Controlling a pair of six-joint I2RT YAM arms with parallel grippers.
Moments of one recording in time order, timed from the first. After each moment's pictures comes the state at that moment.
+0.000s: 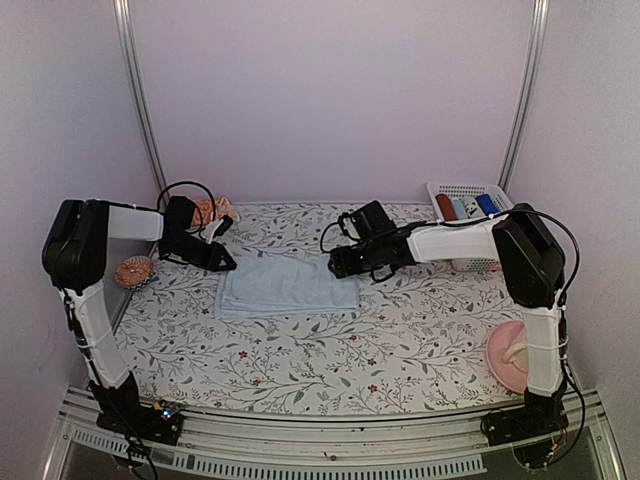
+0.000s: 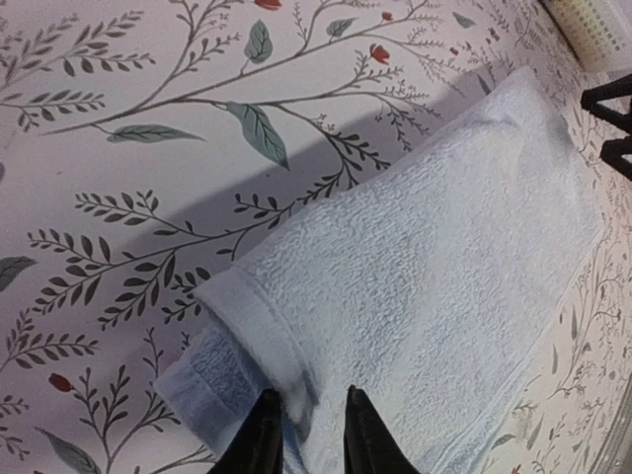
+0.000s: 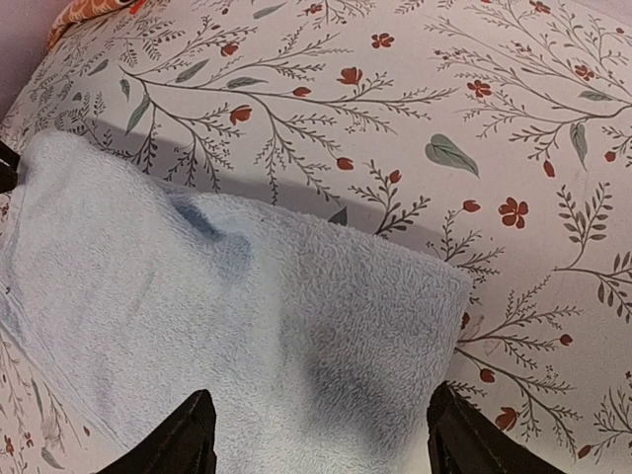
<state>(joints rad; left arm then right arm) -0.12 1.96 1.23 -0.37 0.57 0.20 0.74 2.13 1.51 -0.17 0.04 0.33</state>
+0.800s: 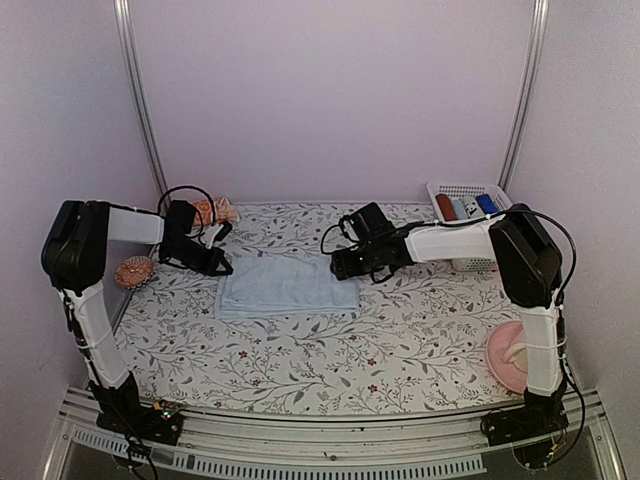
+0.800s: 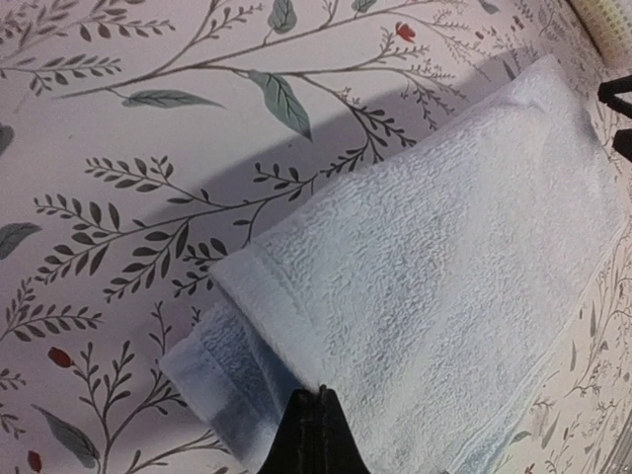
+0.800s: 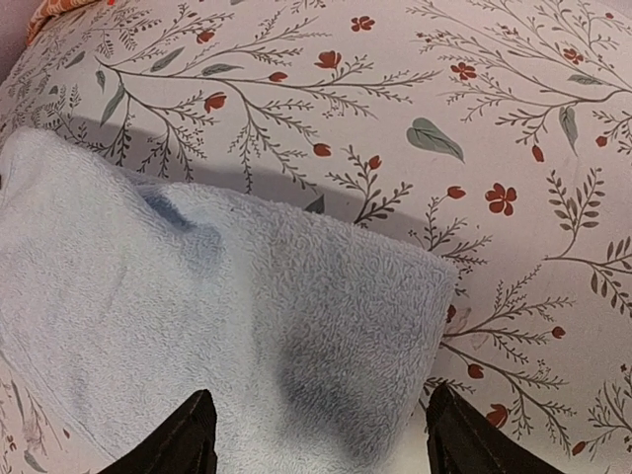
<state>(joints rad) -0.12 1.94 1.20 -0.36 0.51 0.21 0.74 2.15 1.53 -0.20 0.07 0.33</state>
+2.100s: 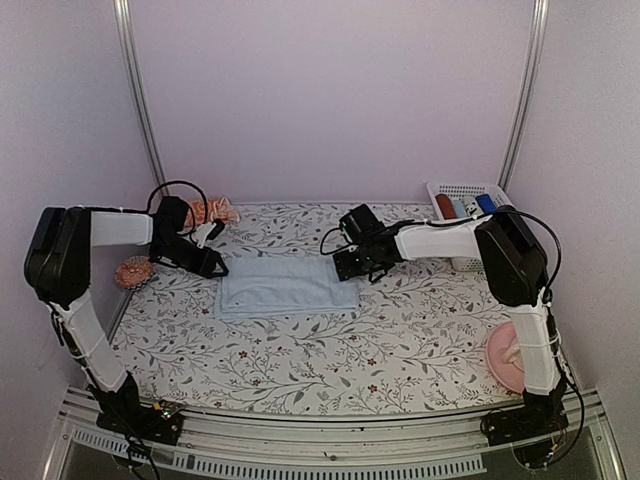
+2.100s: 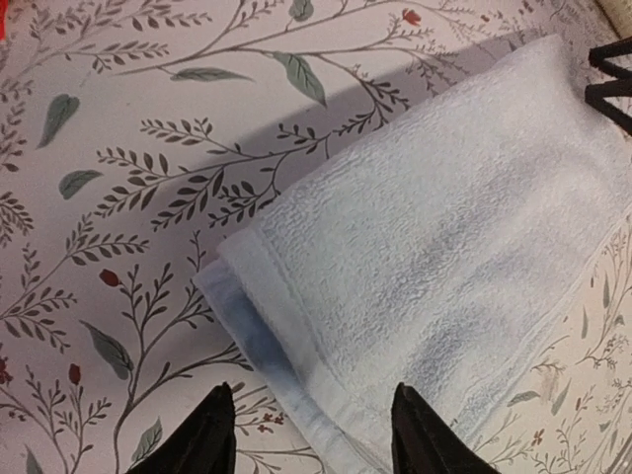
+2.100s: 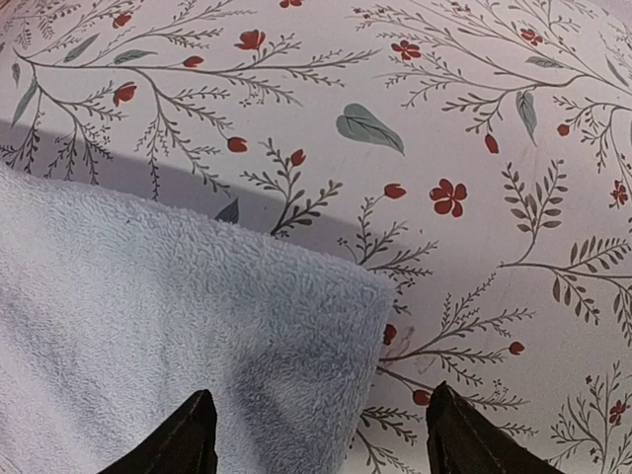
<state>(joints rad) -0.12 1.82 1.13 -0.43 0.40 0.23 0.74 2.25 1.65 -0.32 0.21 0.30</state>
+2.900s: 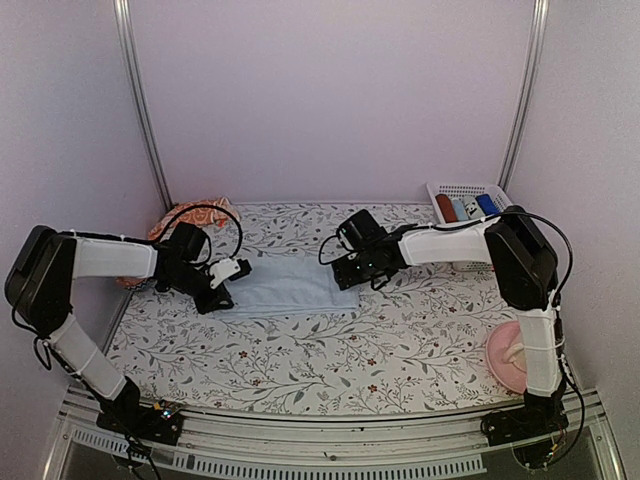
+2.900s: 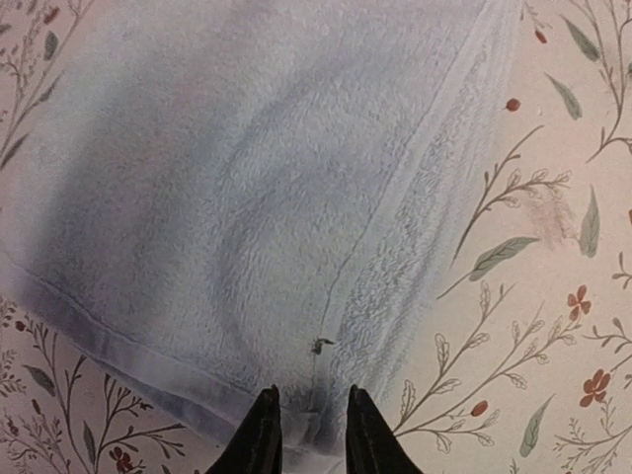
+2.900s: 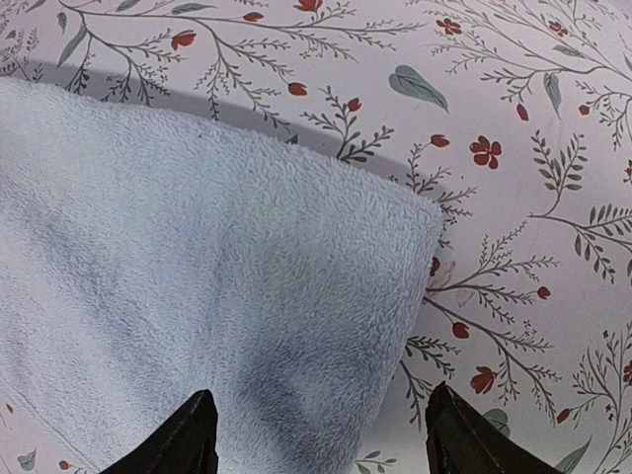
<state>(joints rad) -0.33 1.58 0.83 -0.36 0.27 0.68 0.78 2.17 1.56 -0.32 0.18 0.28</state>
